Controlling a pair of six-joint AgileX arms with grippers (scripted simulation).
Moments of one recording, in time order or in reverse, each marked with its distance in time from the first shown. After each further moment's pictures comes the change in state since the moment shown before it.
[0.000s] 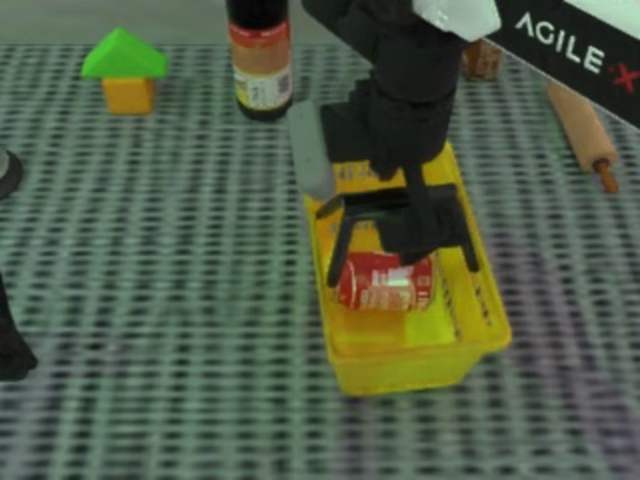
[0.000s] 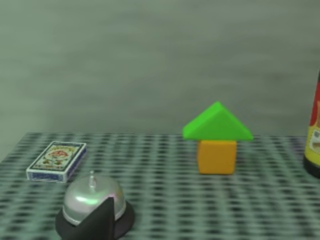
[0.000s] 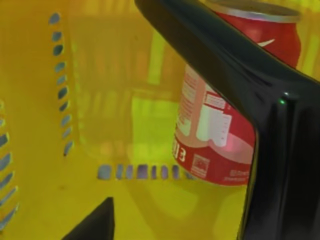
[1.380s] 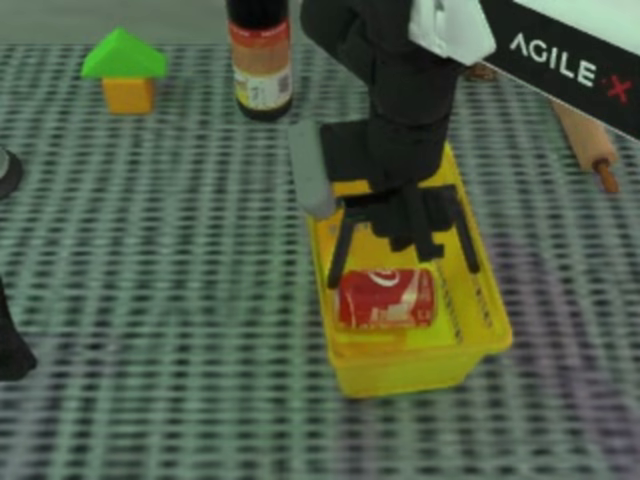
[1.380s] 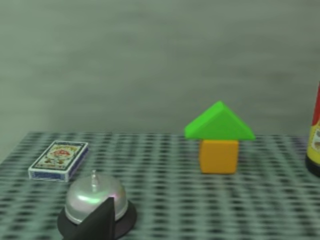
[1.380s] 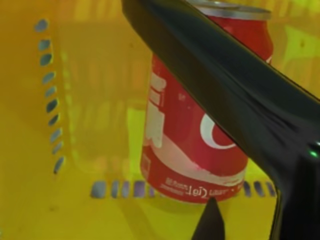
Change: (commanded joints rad) left arm 0.000 0.000 0.000 0.000 0.000 0.000; right arm 0.001 -0.014 -0.104 0.089 0.000 0.001
